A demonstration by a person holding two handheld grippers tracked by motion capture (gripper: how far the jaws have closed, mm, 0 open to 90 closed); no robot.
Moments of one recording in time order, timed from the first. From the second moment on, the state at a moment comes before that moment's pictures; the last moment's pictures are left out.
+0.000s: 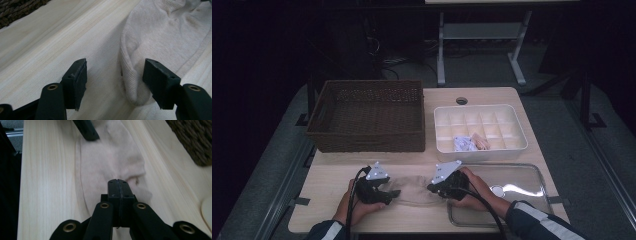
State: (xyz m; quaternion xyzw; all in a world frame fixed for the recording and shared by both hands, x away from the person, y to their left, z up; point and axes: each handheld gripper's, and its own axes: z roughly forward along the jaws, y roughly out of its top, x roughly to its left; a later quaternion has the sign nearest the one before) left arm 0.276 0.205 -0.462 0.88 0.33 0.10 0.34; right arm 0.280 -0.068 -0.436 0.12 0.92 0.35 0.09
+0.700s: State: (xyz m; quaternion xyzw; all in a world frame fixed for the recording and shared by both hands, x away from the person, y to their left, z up) left arm 0.270 0.208 -0.447 0.88 0.27 0.01 0.39; right arm 0.297 -0.029 -0.458 0.12 0.94 0.32 0.08
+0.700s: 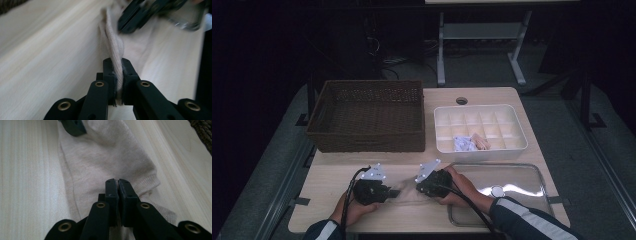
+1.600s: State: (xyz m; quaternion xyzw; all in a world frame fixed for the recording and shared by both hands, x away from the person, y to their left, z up) left arm 0.285 0.199 -0.422 0.82 0.28 0.02 0.49; right arm 0.311 -0.055 -0.426 0.15 0.91 0.39 0.08
